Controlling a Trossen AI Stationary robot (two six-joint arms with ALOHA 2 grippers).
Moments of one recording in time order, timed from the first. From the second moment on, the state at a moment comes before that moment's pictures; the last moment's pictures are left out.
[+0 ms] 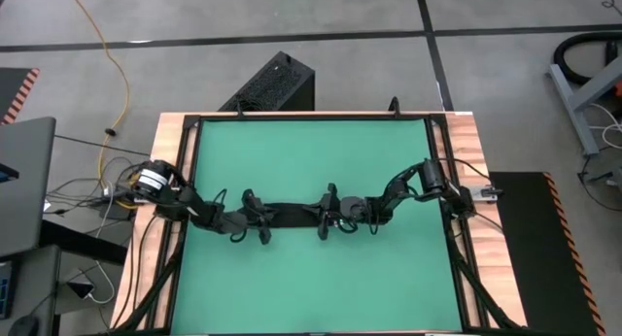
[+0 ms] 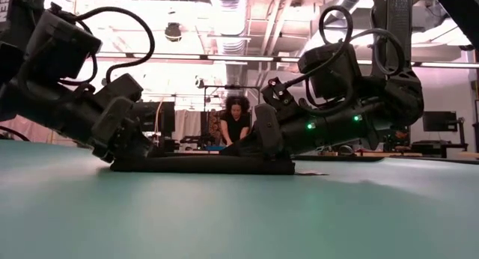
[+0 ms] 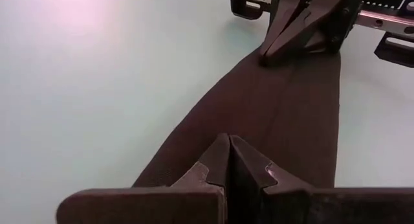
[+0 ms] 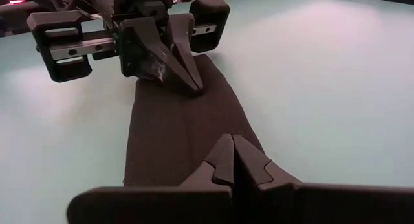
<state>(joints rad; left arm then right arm) -0.29 1.85 0.23 1.13 -0.61 -0.51 0.09 2.18 0.73 1.20 0.26 0.23</state>
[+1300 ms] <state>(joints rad) -0.30 0.59 0.22 0.42 -0.57 -0.18 0.27 0.88 0.43 0.54 0.42 -0.09</state>
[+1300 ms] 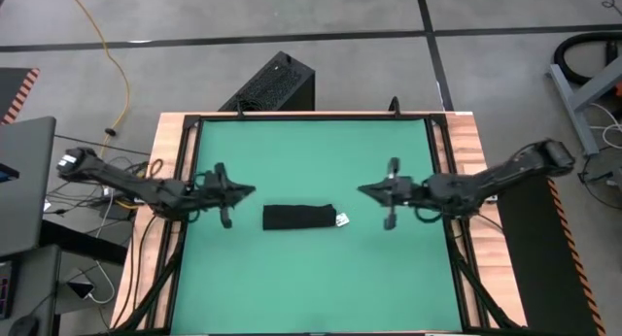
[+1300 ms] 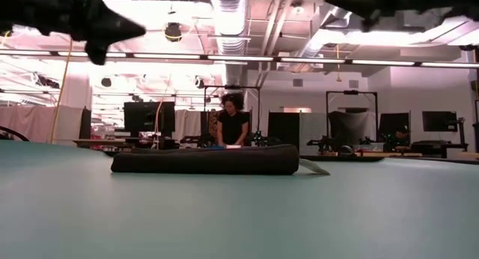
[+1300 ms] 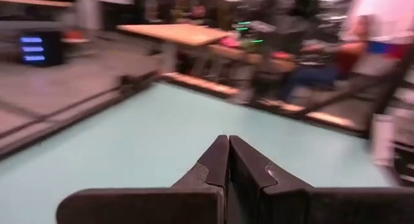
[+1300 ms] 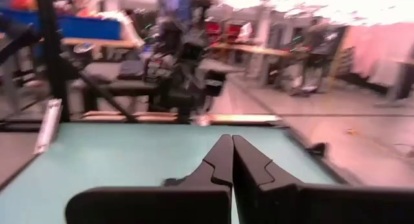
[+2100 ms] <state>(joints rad) -0.33 0.23 0.01 0.22 -0.83 -0.23 0.36 0.03 0.08 0.13 0.83 -0.11</state>
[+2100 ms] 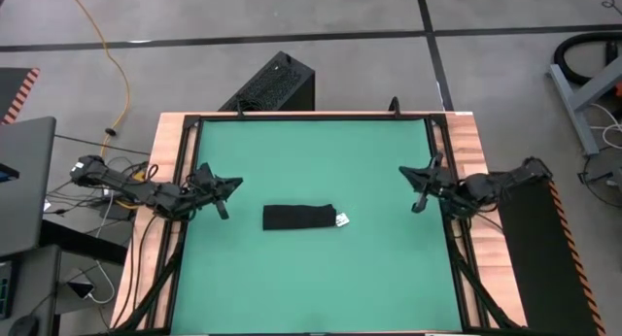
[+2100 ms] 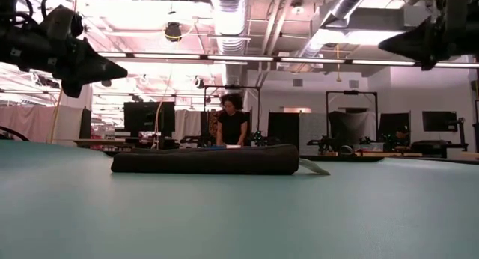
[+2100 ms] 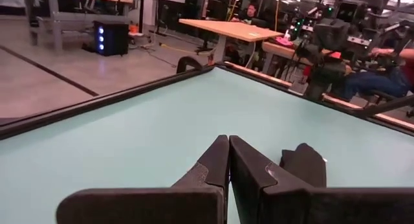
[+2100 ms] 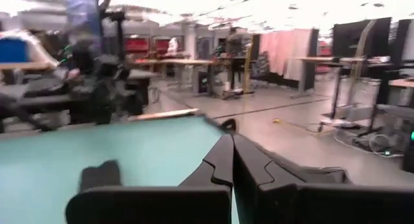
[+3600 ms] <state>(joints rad) -0.34 0.22 0.01 0.17 -0.51 -0.16 0.36 0.01 0.03 0.02 0.53 0.03</state>
